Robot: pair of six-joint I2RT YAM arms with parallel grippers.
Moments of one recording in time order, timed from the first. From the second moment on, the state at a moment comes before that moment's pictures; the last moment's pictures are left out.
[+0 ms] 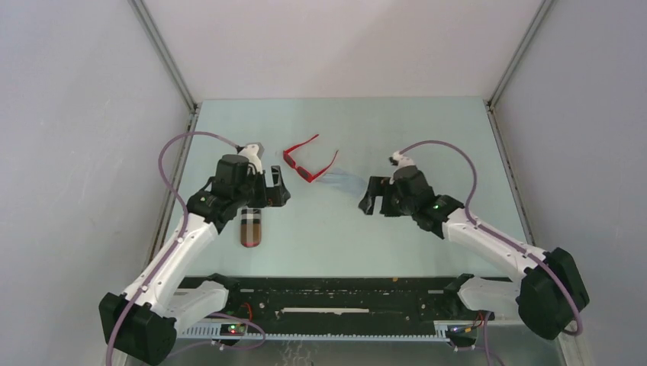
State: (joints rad) left arm -0.34 0.99 0.86 -0.58 0.10 -0.33; right arm 0.57 1.16 0.75 -0.27 0.01 0.58
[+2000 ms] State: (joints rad) left arm -0.22 1.53 0.88 -0.75 -0.10 -0.51; right arm 0.63 1.10 0.72 -0.28 -0.03 0.68
